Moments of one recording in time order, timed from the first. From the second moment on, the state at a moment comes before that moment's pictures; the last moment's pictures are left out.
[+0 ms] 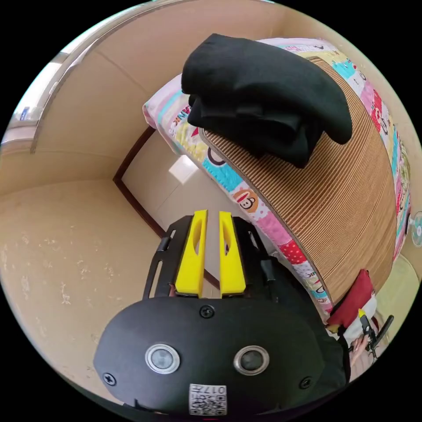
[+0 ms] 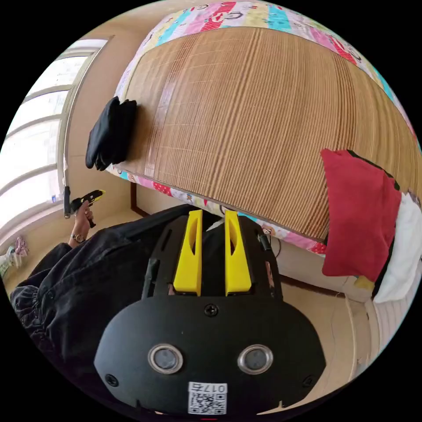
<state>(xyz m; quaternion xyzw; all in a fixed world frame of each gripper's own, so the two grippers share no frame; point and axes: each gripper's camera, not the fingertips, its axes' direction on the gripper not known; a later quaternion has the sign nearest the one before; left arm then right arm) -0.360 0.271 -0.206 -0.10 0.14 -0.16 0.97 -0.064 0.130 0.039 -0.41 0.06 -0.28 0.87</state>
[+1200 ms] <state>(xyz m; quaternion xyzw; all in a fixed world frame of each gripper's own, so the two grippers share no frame) -0.084 0.279 -0.440 0.03 0.61 0.22 0.76 0.076 0.105 -0.194 -0.13 -0.51 -0.29 0.80</state>
